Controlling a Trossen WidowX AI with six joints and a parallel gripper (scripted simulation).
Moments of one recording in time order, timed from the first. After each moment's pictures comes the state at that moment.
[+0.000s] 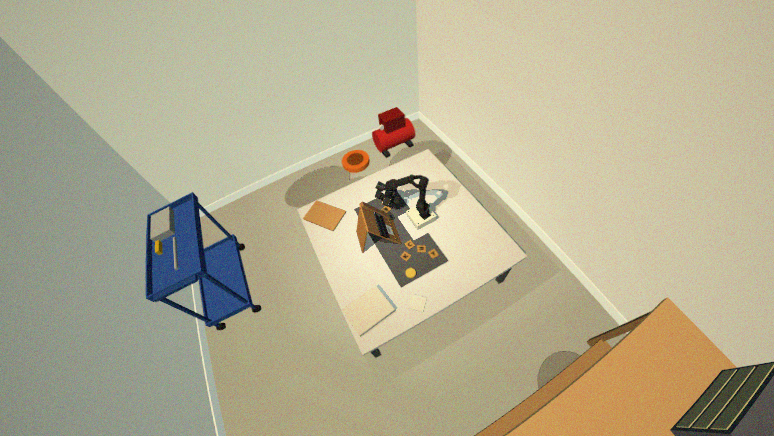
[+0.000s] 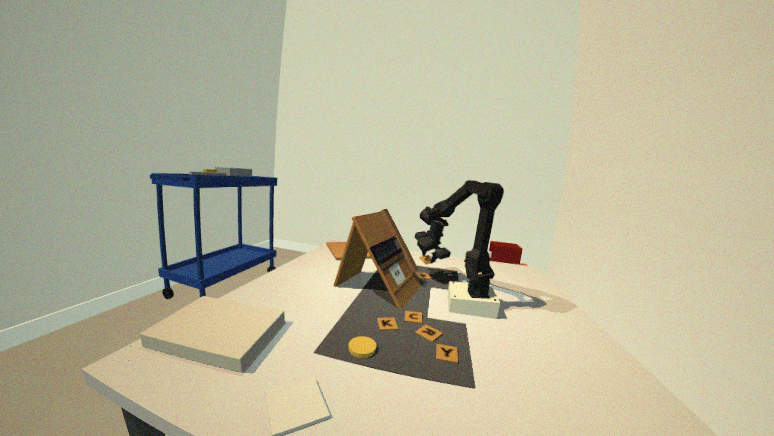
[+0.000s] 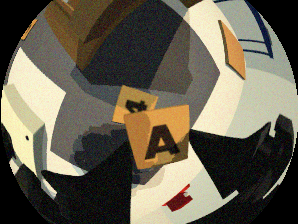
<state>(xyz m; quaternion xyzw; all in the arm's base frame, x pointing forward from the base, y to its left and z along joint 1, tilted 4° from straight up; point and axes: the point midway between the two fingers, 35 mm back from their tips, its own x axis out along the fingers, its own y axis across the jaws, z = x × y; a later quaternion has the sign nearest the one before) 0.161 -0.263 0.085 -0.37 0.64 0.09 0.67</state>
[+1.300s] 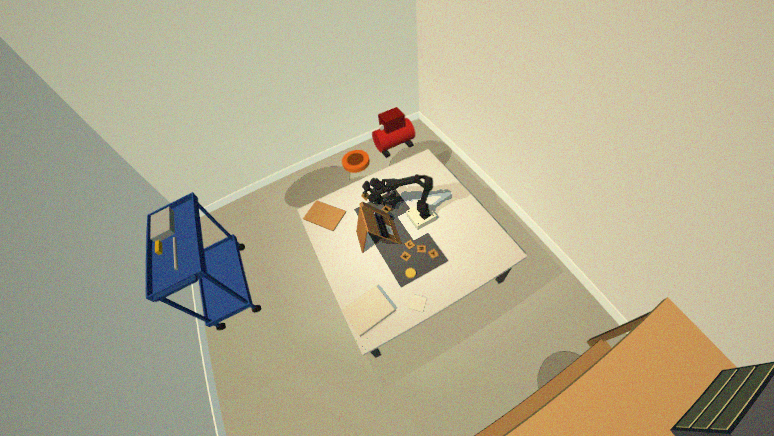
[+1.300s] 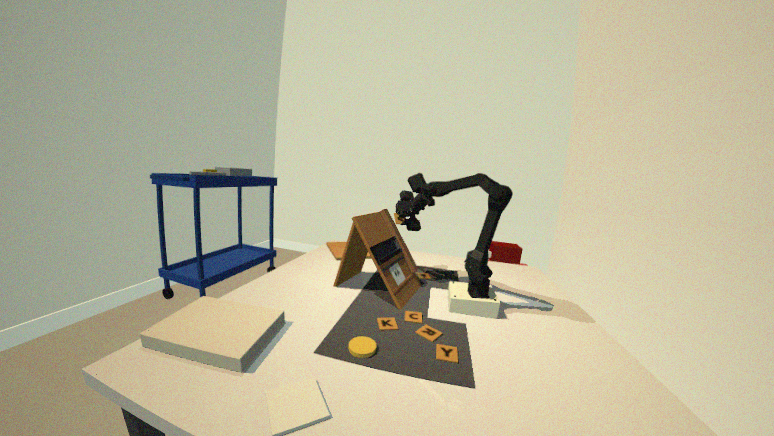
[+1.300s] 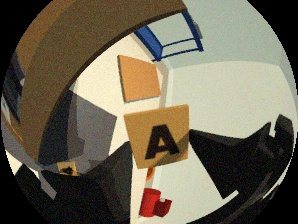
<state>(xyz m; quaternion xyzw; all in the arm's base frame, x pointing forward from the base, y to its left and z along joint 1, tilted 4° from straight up) 0.280 -0.265 0.255 -0.48 0.46 -0.16 0.73</state>
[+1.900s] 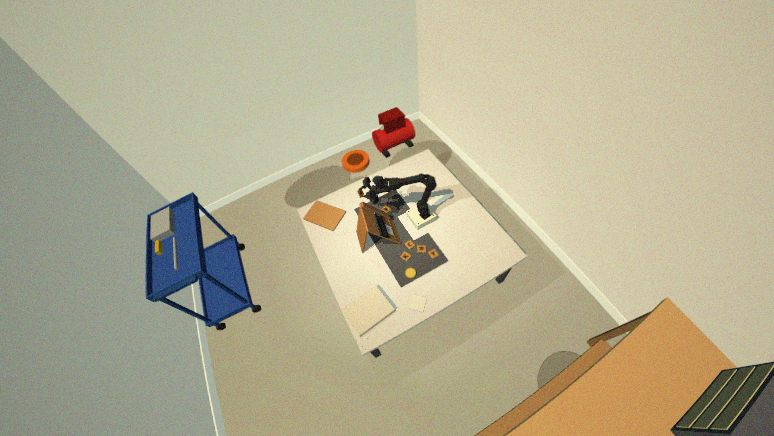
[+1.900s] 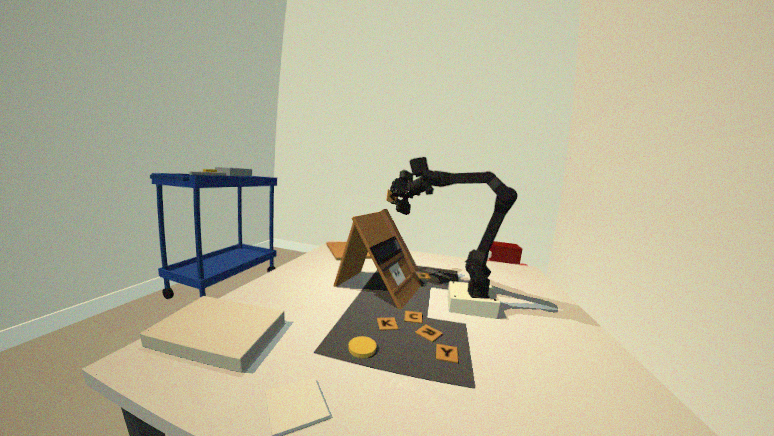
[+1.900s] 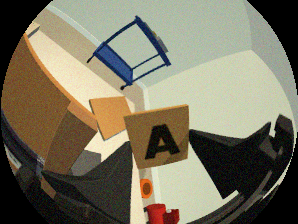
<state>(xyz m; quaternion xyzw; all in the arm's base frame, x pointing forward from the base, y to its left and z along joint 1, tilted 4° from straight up) 0.312 -0.224 0.345 -0.48 0.33 -0.24 0.78</state>
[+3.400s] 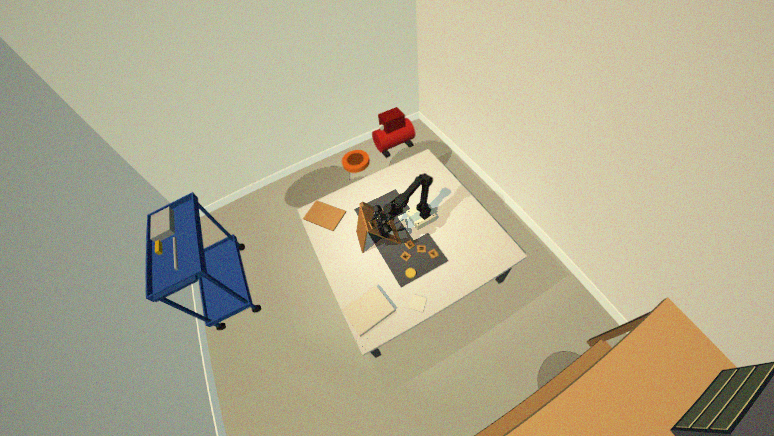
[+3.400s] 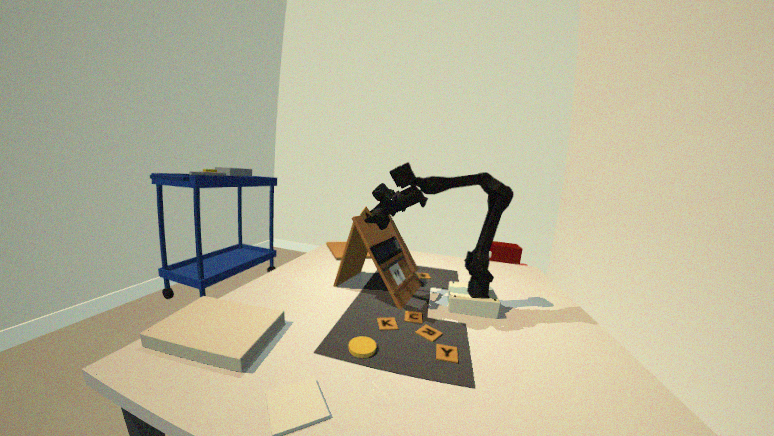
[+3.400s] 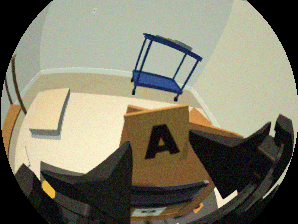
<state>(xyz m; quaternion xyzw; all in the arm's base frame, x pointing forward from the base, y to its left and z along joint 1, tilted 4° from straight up) 0.378 -0.009 0.281 -0.18 0.26 -0.15 0.94</state>
